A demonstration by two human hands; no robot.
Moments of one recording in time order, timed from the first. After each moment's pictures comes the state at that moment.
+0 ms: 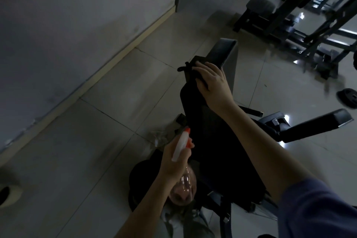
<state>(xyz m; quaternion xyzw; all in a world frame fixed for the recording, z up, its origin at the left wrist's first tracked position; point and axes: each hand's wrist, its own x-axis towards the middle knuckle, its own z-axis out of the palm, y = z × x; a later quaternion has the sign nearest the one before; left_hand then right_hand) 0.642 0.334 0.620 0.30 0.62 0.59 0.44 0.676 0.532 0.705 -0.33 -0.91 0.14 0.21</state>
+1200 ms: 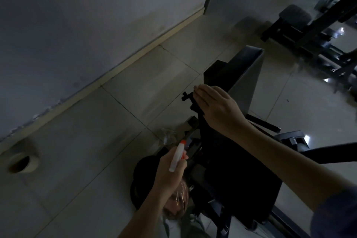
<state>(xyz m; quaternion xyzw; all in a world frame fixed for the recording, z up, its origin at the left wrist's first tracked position) 0.645 0.303 0.602 0.22 0.70 0.55 0.39 0.680 0.507 0.693 -0.04 -0.97 -0.18 0.17</state>
